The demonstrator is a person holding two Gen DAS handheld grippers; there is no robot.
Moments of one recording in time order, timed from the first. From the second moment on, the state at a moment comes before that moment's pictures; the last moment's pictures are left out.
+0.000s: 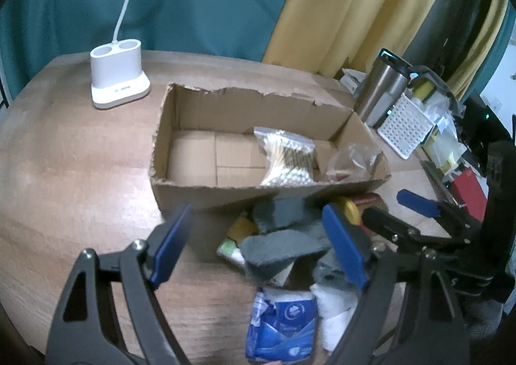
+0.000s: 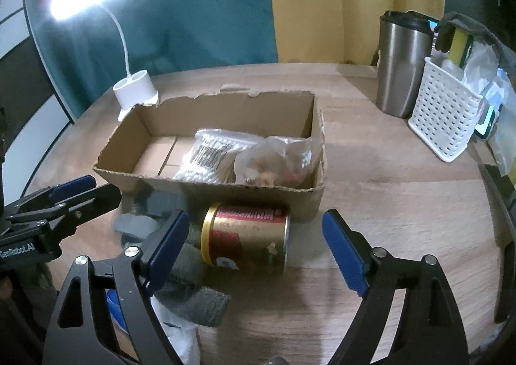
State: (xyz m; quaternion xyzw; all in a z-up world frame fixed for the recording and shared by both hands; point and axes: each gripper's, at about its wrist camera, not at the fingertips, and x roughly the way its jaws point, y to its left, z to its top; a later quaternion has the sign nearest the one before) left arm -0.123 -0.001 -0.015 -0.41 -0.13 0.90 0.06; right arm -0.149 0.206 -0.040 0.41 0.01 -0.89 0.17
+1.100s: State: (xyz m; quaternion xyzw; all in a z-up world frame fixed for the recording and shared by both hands) left arm -0.133 0.054 -0.021 -0.43 -0.08 0.89 0.07; right arm -0.146 0.234 -0.057 0.43 -0.01 -0.88 0.20
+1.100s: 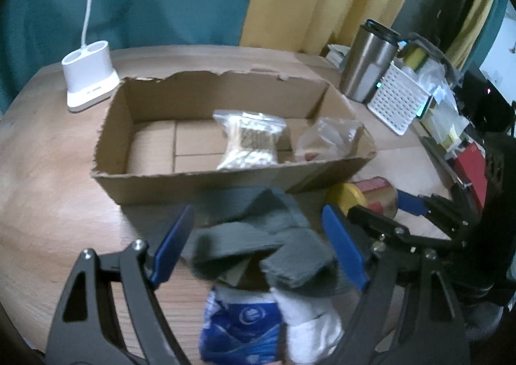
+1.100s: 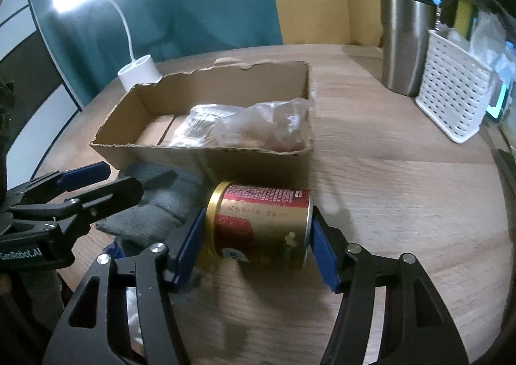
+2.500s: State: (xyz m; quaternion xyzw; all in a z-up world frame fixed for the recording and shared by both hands) left arm -0.123 0.081 -0.026 -0.43 -0.03 0.89 0.11; right arm -0.134 0.268 -0.043 0.40 -0.03 -0.90 0.18
